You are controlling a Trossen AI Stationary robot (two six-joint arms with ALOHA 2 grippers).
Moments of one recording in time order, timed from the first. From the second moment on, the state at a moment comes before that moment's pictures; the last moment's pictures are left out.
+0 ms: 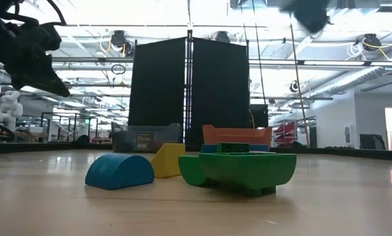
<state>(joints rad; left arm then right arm) -0.35 0.45 0.40 -0.85 -0.65 -0.90 0.30 1.02 0.88 -0.35 0.18 0.51</state>
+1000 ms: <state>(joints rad) -0.35 0.48 0.40 -0.85 -0.66 -0.91 0.42 1.94 1.03 0.09 -0.11 0.16</state>
